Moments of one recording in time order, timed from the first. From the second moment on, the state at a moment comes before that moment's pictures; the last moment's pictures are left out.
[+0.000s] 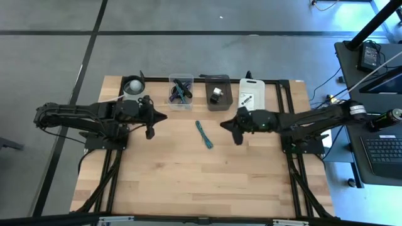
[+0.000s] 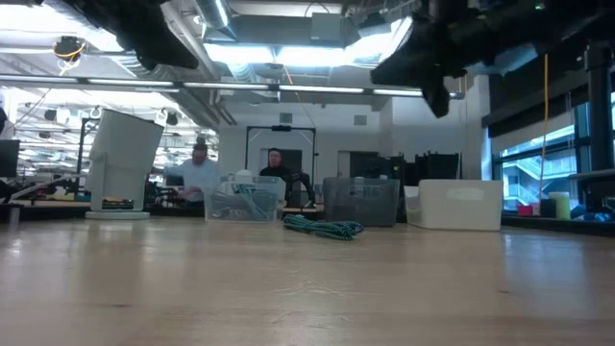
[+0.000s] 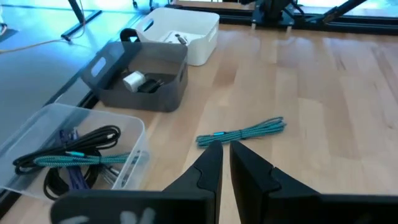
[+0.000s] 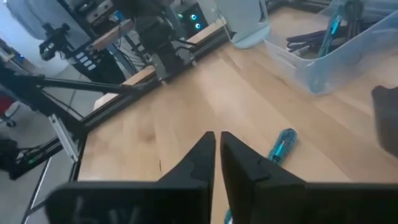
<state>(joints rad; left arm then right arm) 0.03 0.72 0.66 -0.42 -0.22 -0.10 0.04 1.18 0.59 0.29 0.16 0.56</state>
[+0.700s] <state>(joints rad) 0.03 0.74 0.66 -0.34 -0.21 -0.15 0.16 1.37 1.04 -0.77 0.25 0.66</state>
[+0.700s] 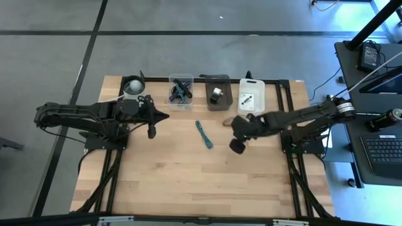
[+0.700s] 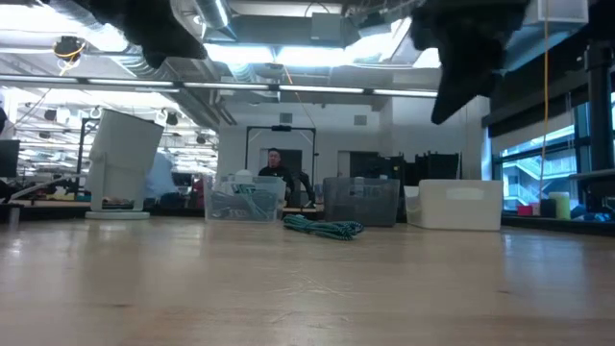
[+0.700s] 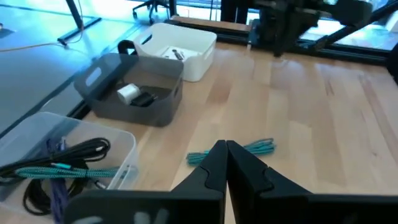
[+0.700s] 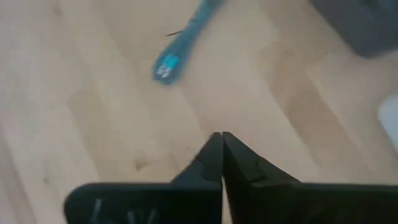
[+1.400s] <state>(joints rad) -0.01 1.00 0.66 0.01 -0.27 -0.15 0.04 0.65 0.21 0.16 -0.03 0.26</state>
